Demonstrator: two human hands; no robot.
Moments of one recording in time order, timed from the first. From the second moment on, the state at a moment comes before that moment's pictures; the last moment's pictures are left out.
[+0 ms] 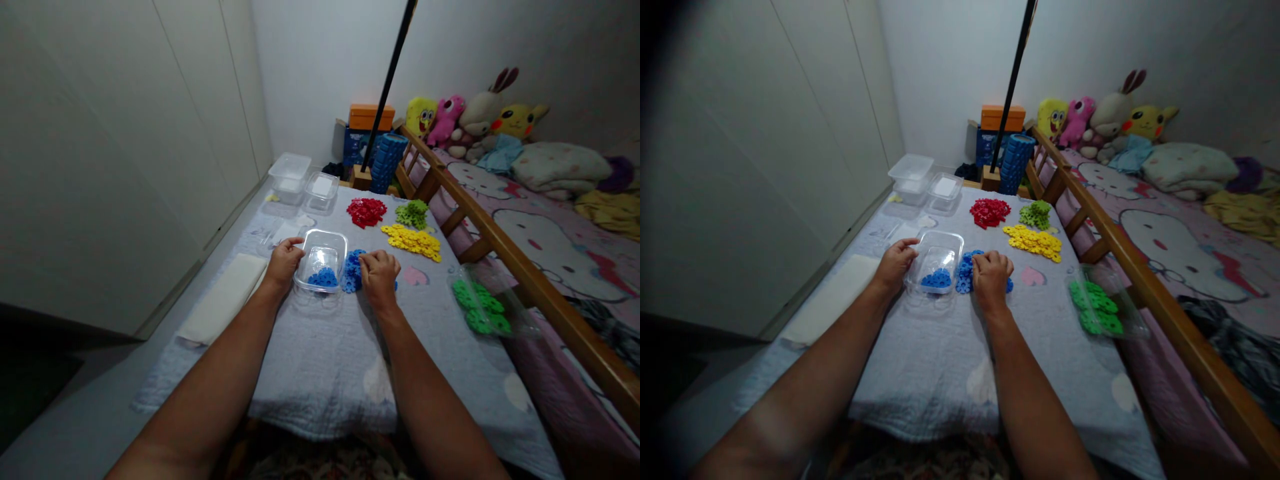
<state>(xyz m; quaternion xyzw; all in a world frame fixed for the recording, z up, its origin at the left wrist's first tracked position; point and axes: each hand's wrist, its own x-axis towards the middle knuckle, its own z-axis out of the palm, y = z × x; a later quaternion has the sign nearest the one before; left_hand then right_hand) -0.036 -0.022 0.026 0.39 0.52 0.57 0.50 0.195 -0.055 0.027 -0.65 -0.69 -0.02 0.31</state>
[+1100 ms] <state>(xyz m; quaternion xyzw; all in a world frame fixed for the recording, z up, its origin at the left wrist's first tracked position) -0.036 -0.020 0.024 0.39 0.52 0.58 0.50 0.166 -0.077 0.036 -0.57 -0.75 0.06 0.32</state>
